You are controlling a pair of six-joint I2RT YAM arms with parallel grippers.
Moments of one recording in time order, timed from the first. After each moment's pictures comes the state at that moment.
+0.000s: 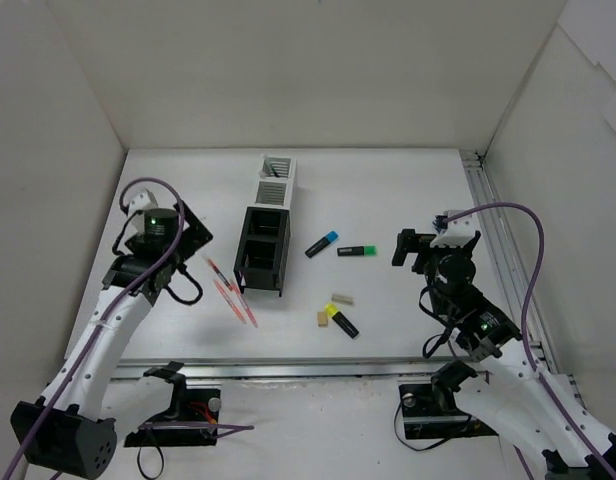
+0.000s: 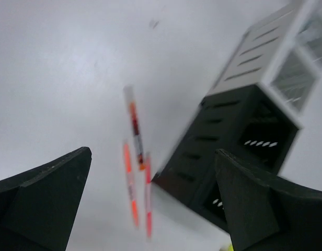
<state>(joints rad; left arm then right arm) -0.25 1.01 1.06 -0.56 -0.35 -0.70 0.57 0.65 0.65 -0.14 0.55 0.13</state>
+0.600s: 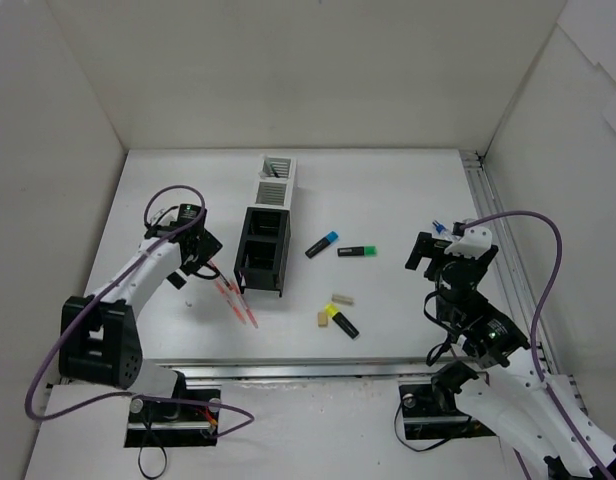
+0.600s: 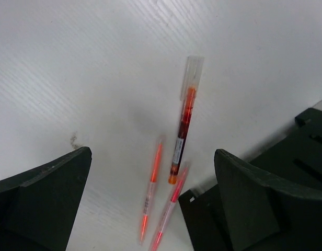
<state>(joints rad) -0.19 1.40 0.99 -0.72 -0.34 -0.99 0.57 0.59 0.65 -0.29 0.73 0.23</state>
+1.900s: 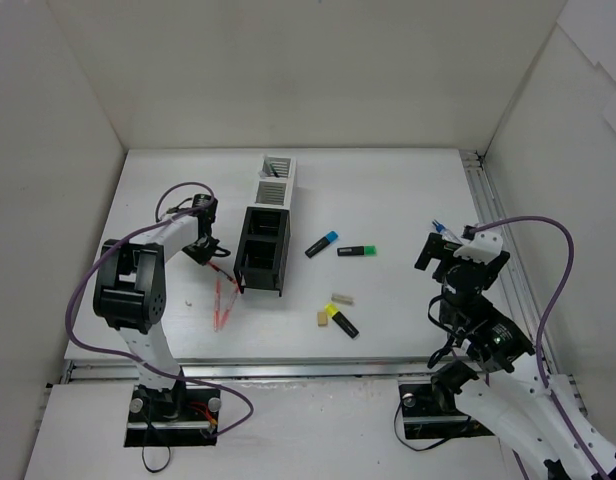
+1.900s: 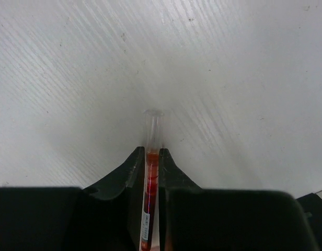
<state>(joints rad) -0.15 1.83 1.21 -0.67 -0.35 -1.11 0.56 0.56 0.65 -0.33 0.84 0.23</state>
